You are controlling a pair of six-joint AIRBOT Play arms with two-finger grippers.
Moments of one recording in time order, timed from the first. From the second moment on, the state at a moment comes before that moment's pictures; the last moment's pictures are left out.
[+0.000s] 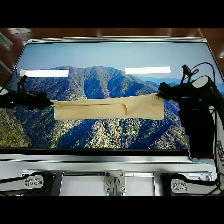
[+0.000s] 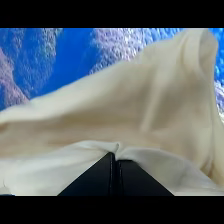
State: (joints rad) left arm 0.30 -1.44 1.14 0.93 -1.09 -1.26; right arm -0.13 -1.50 1.25 -0.99 0.97 1.50
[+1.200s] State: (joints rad) left arm 0.28 -1.62 1.38 0.92 -1.35 -1.38; right arm -0.17 -1.81 1.38 -1.04 1.15 1.43
